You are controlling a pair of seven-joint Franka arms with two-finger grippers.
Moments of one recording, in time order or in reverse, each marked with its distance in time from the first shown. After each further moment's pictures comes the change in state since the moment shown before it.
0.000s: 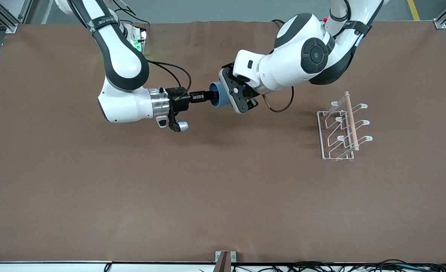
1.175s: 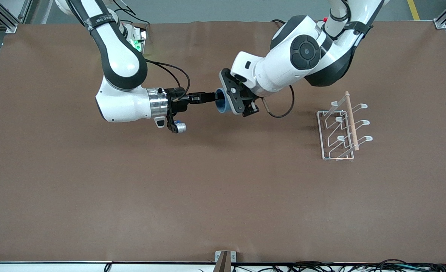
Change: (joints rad) left arm 0.004 0.008 0.005 0.016 0.217 -0.035 0.068; right arm 0.001 -0.007 -0.014 0.007 0.006 0.008 0.044
